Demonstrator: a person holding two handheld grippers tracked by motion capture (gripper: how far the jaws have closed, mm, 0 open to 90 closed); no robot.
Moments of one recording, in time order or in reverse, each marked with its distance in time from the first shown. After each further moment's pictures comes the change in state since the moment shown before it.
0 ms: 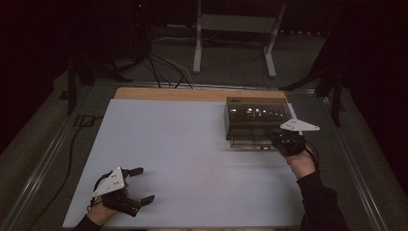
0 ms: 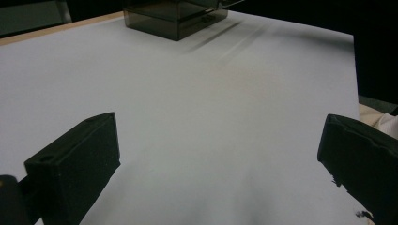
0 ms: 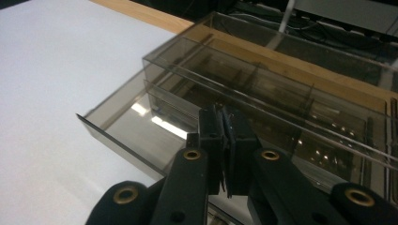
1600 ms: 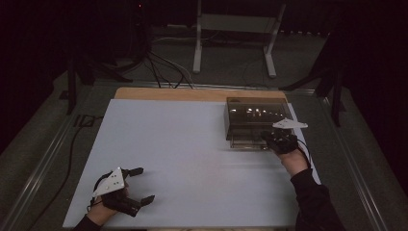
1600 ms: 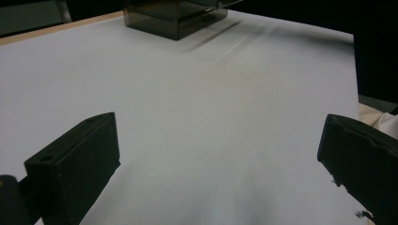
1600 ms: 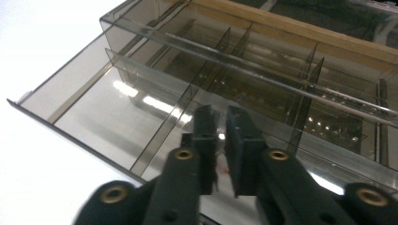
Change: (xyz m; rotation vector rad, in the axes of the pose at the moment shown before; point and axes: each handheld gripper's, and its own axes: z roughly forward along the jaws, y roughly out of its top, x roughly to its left) left arm 0.000 0.000 -0.001 -0.002 -0.001 0.002; right arm -0.003 -0.009 0.030 0.106 -0.051 0.058
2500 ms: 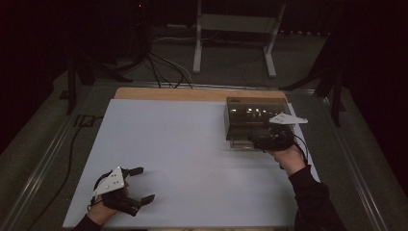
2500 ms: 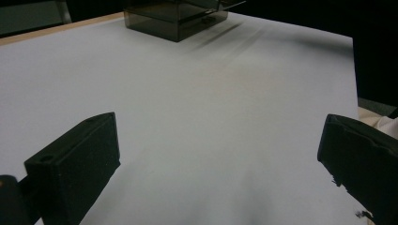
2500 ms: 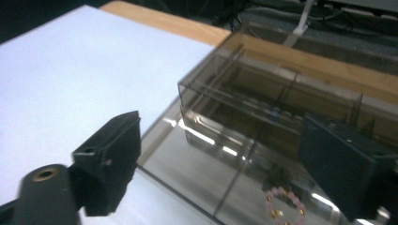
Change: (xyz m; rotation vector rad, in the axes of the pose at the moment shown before) left arm 0.001 0.001 0.001 -0.004 -0.003 -0.008; right arm 0.026 0.029 -0.017 -0.091 0.125 0.005
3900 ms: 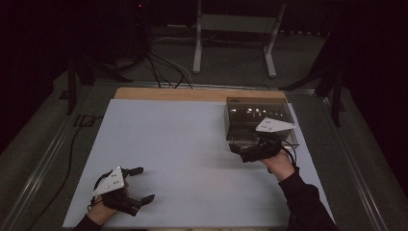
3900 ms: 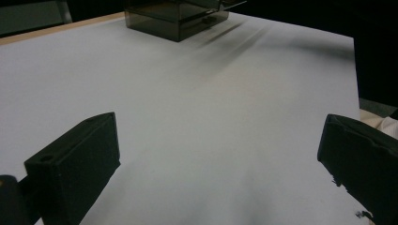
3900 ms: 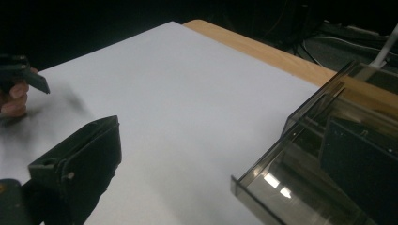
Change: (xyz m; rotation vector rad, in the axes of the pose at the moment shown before) left arm 0.000 -0.001 0.000 0.000 0.003 -0.001; right arm 0.046 0.007 -0.002 -0.072 0.245 -0.119
